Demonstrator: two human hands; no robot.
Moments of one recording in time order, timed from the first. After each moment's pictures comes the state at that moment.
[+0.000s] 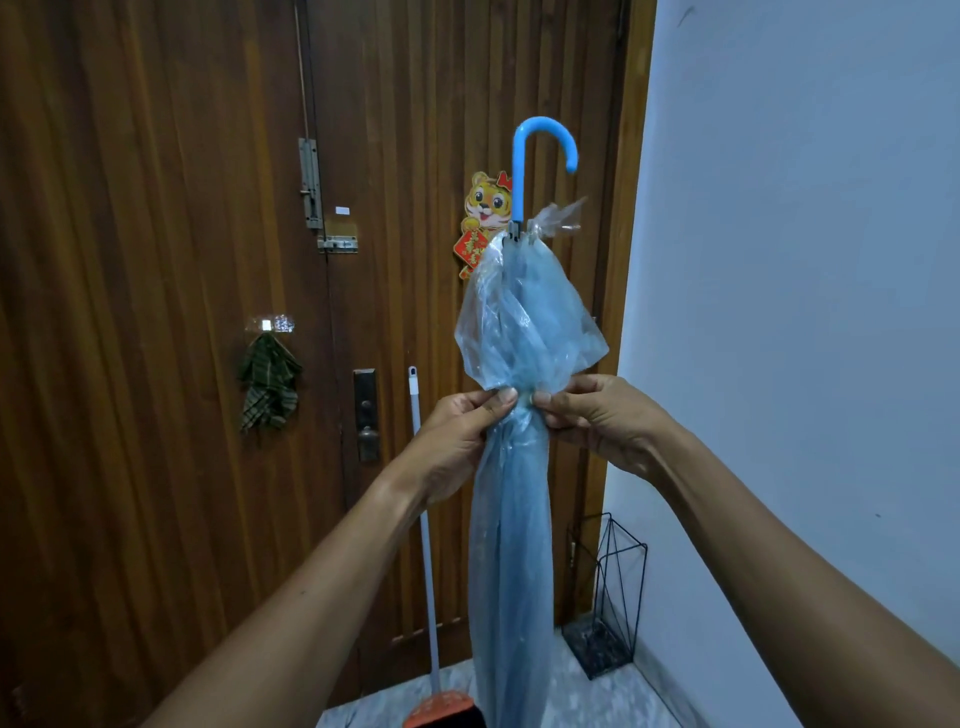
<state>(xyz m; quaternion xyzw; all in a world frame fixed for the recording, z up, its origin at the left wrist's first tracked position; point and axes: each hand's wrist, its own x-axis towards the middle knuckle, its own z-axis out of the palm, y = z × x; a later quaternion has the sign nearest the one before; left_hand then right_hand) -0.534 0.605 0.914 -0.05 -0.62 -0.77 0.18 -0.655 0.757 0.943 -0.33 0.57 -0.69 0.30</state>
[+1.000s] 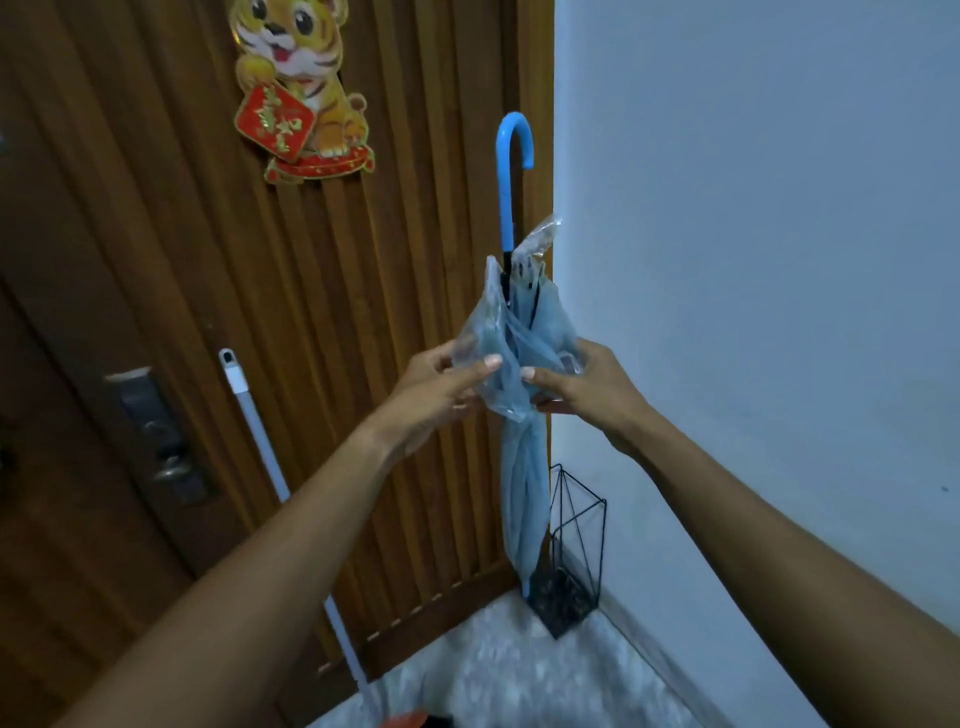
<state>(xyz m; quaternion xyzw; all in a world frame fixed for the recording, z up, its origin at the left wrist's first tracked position) -0.943 0.499 0.846 0.02 -0.74 -0.67 0.11 -1.041 0.681 0.832 -0.30 0.71 -0.64 0.08</state>
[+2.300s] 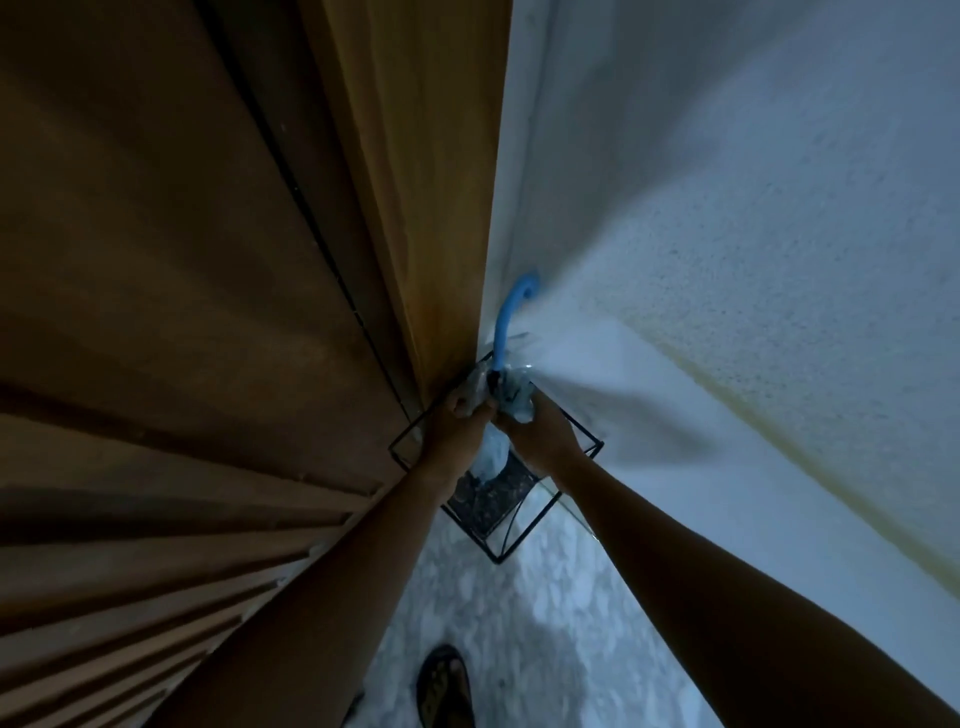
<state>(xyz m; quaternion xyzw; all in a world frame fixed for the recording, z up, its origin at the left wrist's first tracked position) -1.518 0.419 0.234 0.31 -0.68 -0.65 -0.12 -1.544 0.537 0.255 0.07 0.87 -0.40 0.28</state>
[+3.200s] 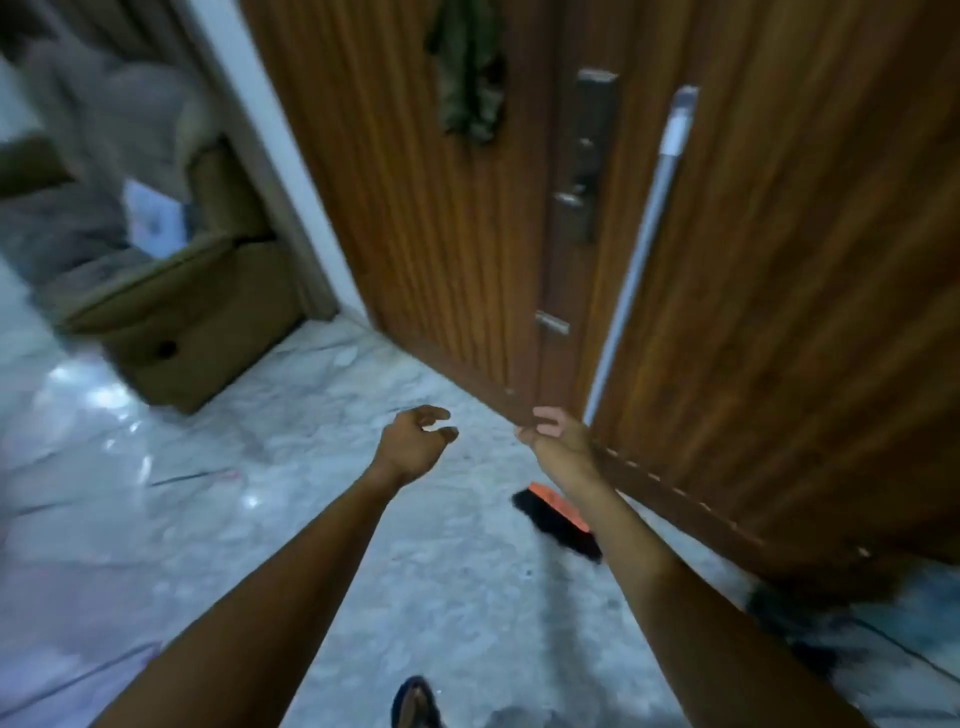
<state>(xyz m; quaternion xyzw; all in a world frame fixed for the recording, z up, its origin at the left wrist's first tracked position) -0.734 0.501 0.602 0.73 -0.49 -0.40 0.27 -0.936 0.489 0.583 -0.44 0.65 -0.32 0.53</state>
